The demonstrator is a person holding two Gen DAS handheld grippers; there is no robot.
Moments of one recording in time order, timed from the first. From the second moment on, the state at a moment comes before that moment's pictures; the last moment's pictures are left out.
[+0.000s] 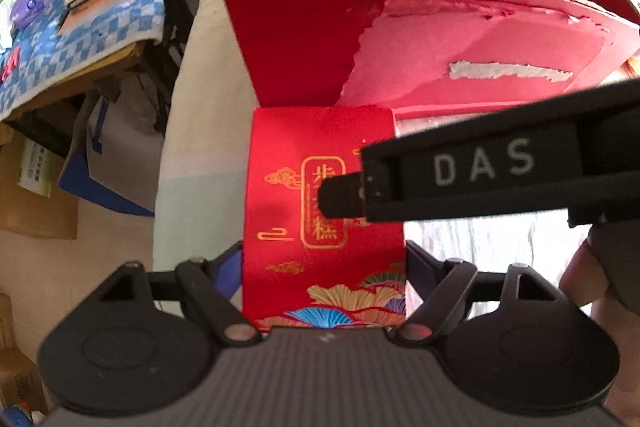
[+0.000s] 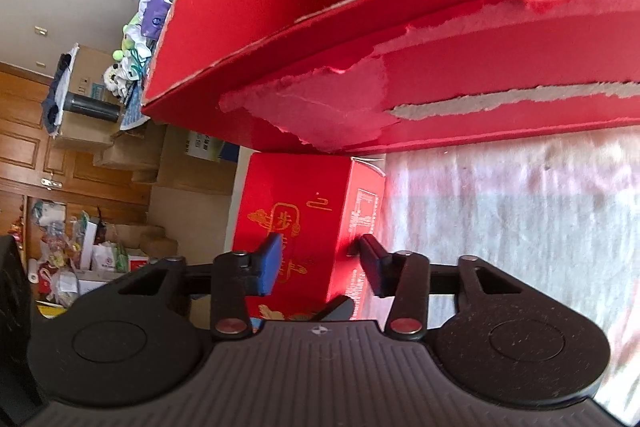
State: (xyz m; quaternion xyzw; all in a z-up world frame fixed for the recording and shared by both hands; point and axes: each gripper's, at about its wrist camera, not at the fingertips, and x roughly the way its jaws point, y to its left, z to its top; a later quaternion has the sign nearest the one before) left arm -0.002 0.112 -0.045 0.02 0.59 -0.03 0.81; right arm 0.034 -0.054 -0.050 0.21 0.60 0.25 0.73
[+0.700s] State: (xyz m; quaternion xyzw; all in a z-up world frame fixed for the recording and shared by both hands) left arm -0.011 -0.011 -0.021 0.12 0.58 -0.17 0.79; right arm 0.005 -0.177 -0.030 0.25 0.58 0.16 0.76
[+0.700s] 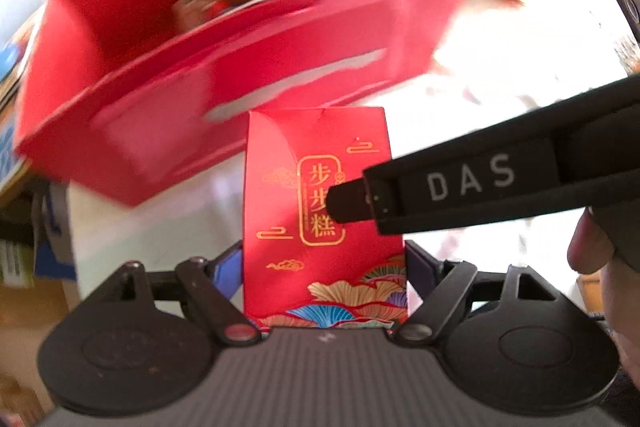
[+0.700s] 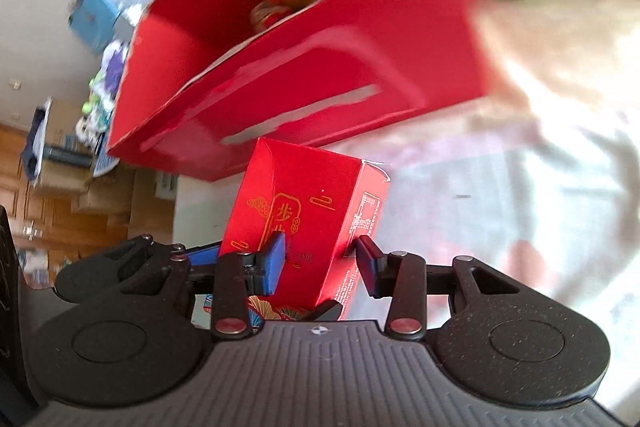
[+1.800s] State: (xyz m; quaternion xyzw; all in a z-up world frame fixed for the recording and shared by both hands) left arm 0.036 -0.087 0.115 0.16 0.38 -0.25 0.87; right arm 0.025 -0.222 0.095 0.22 0.35 0.10 0.90
